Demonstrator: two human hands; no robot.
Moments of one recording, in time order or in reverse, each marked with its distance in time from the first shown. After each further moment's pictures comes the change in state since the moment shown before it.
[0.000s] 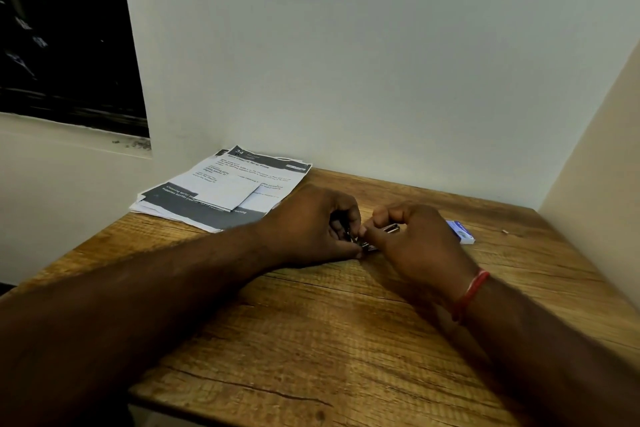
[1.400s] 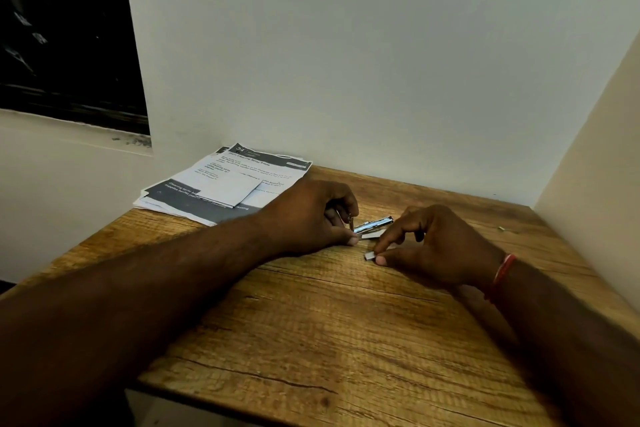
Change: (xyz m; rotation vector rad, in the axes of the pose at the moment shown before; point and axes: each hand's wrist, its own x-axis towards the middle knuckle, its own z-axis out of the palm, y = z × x) left_hand 0.003 -0.005 -0.005 -0.021 0.005 -0.097; right_hand 0.015 0.036 -0.042 -0.129 -0.316 -0.374
